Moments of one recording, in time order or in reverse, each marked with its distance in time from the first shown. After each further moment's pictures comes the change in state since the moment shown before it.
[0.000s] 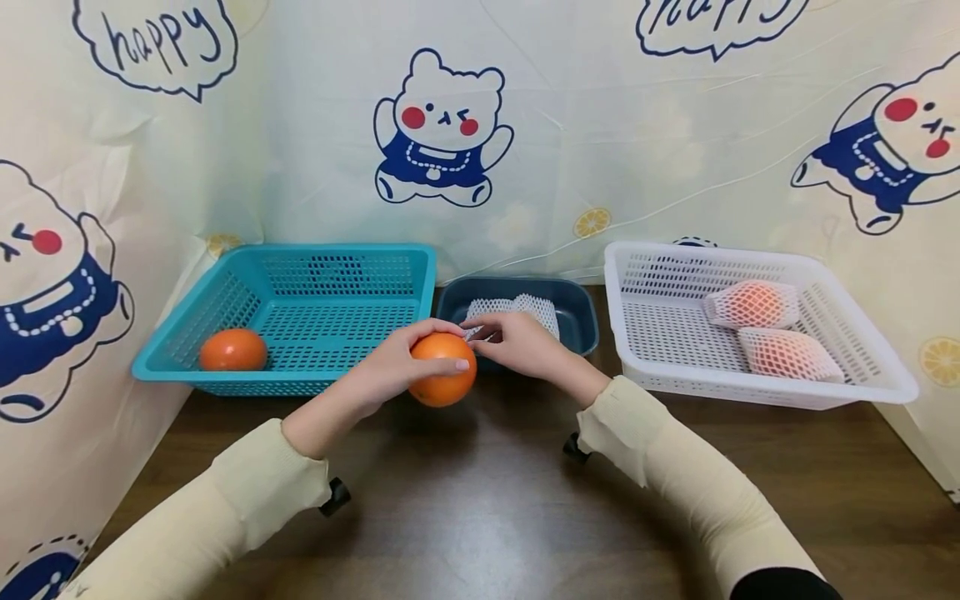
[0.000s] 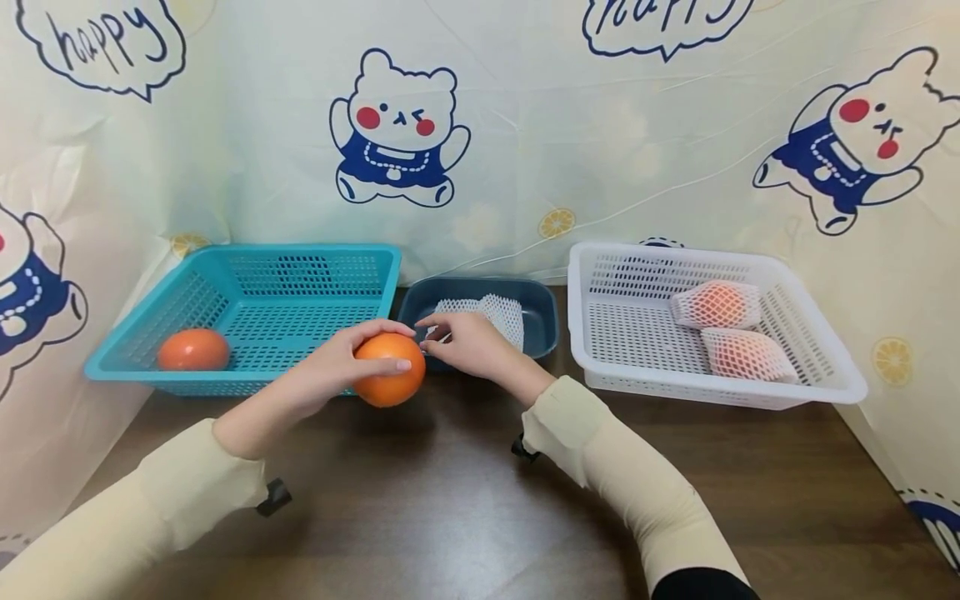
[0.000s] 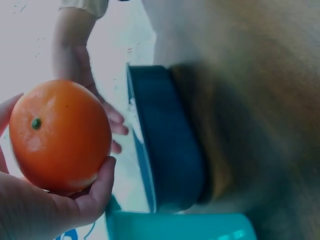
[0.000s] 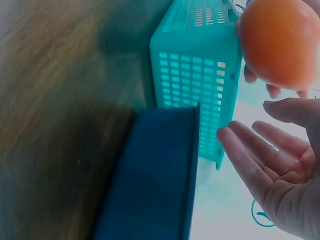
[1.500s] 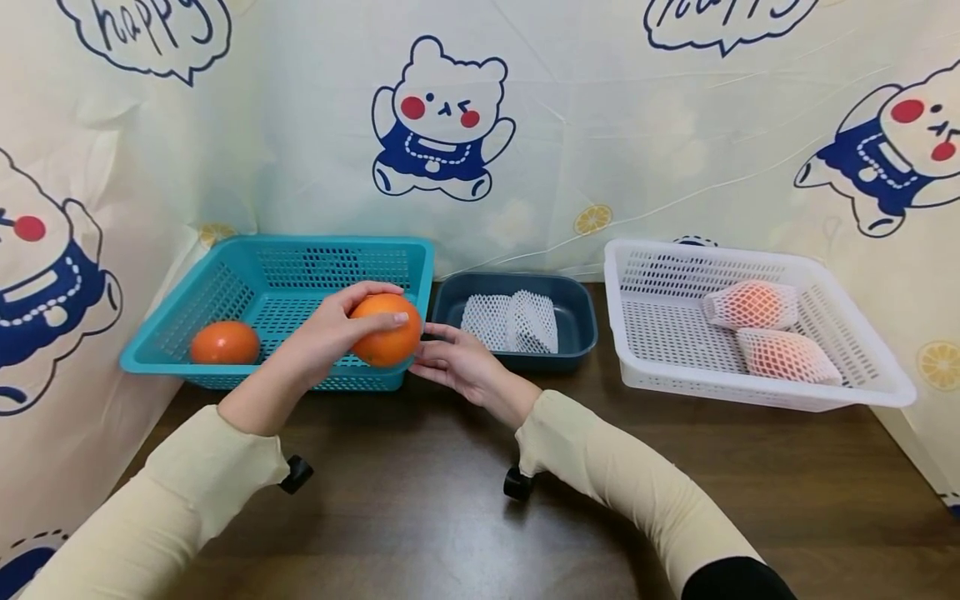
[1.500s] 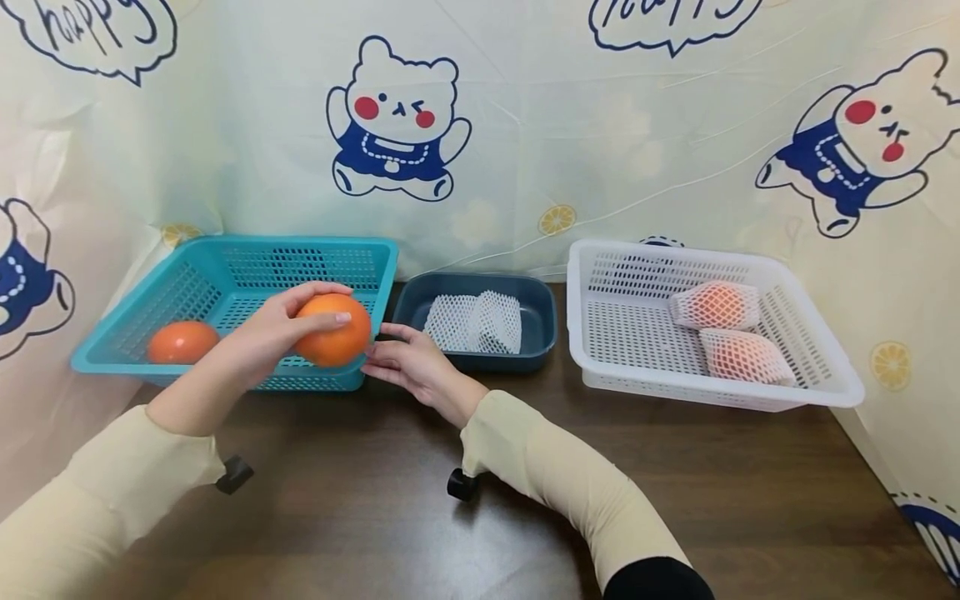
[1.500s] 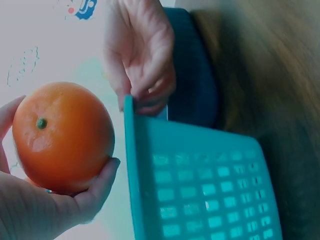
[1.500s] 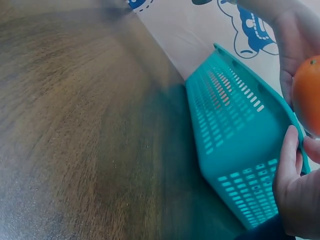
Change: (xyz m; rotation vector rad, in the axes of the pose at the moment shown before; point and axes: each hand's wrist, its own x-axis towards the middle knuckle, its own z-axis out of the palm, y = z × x) left_hand -0.007 -0.003 -0.058 -0.018 0.146 -0.017; right_hand 0.032 -0.018 0.076 1.354 0.017 0.399
